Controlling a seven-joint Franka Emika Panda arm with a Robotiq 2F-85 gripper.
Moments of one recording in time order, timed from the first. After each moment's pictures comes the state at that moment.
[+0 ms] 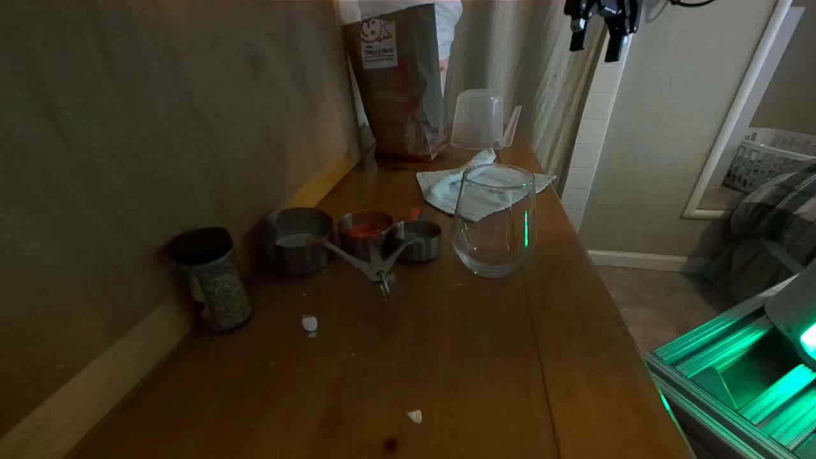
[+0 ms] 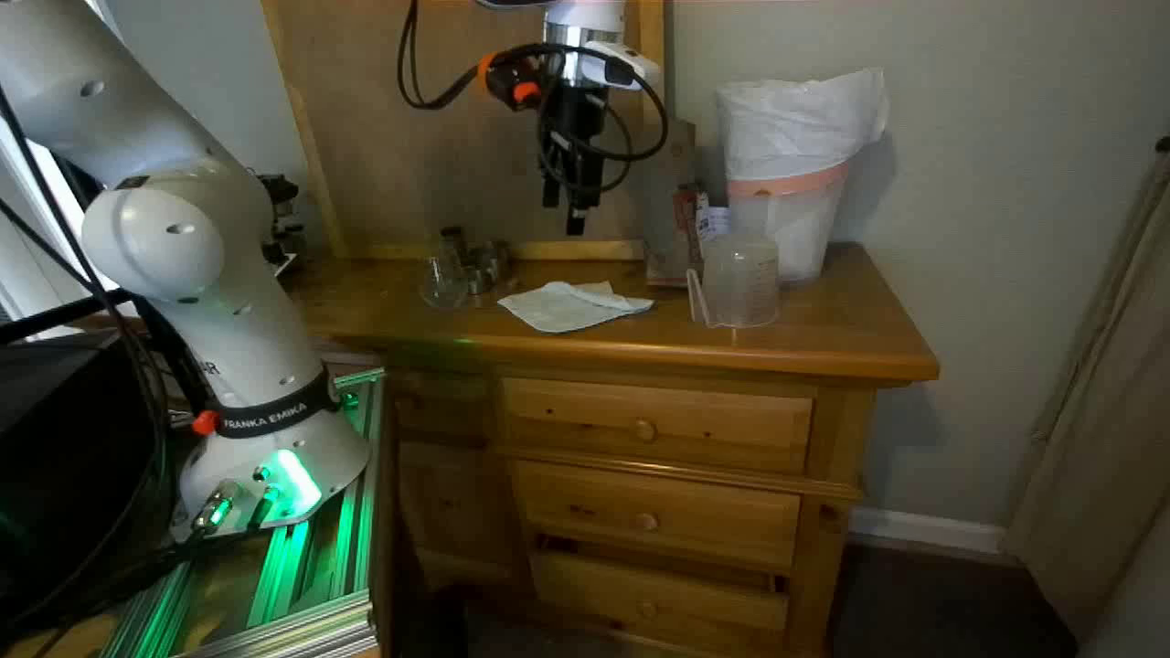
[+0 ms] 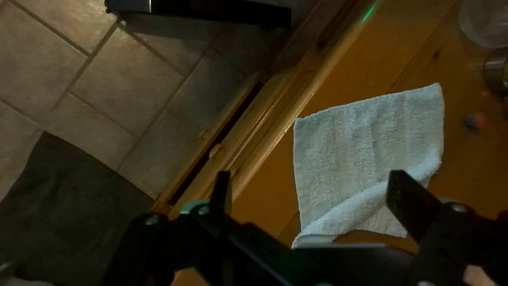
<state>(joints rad) 0.04 -0.35 -0.09 -2.43 0.14 1.91 -0.15</state>
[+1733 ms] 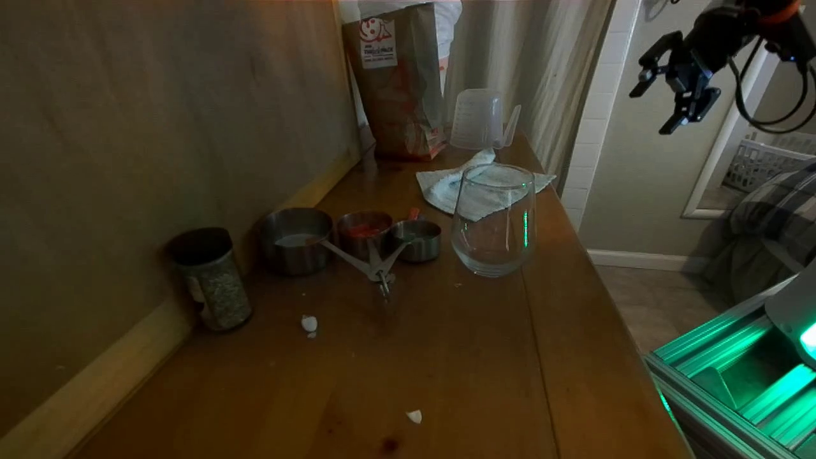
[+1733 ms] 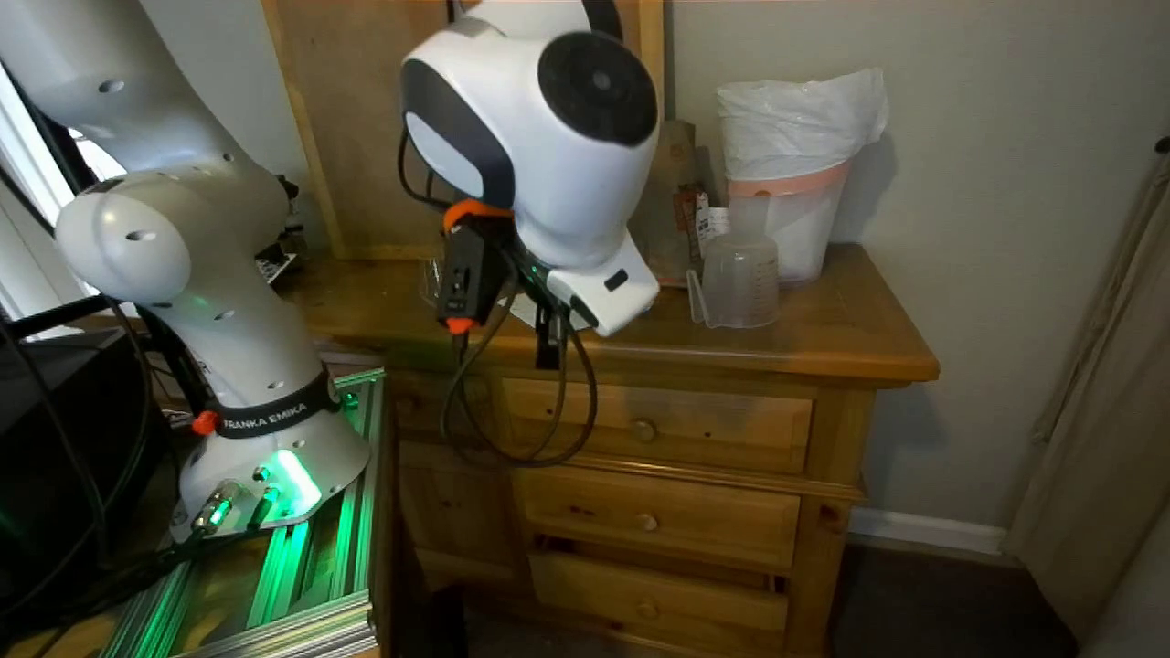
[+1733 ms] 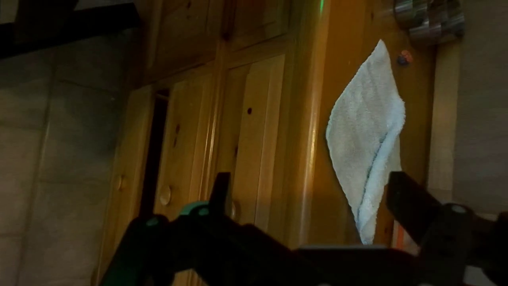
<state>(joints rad) -0.18 -0.15 -0.47 -2.59 0.56 1.90 -0.61</state>
